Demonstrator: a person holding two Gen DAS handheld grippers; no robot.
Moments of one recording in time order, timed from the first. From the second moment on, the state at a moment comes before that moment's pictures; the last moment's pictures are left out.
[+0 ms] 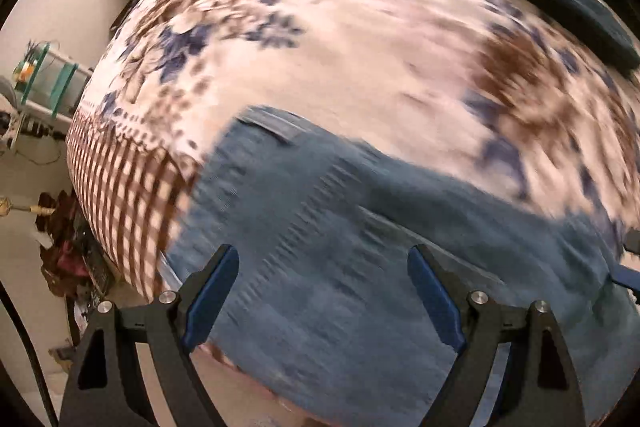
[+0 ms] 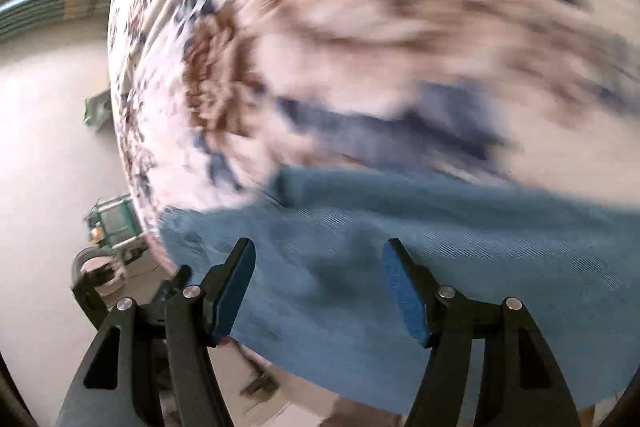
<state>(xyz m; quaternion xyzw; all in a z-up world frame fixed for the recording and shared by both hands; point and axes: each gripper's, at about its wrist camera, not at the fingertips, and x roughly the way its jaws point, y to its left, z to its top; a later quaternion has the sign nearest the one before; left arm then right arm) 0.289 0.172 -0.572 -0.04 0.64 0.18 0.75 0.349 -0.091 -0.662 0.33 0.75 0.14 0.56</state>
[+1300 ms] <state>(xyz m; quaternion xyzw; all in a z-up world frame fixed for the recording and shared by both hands) 0.342 0.239 -0.578 -0.07 0.66 0.11 0.74 0.378 -0.033 -0.641 0.17 0.79 0.08 0.58</state>
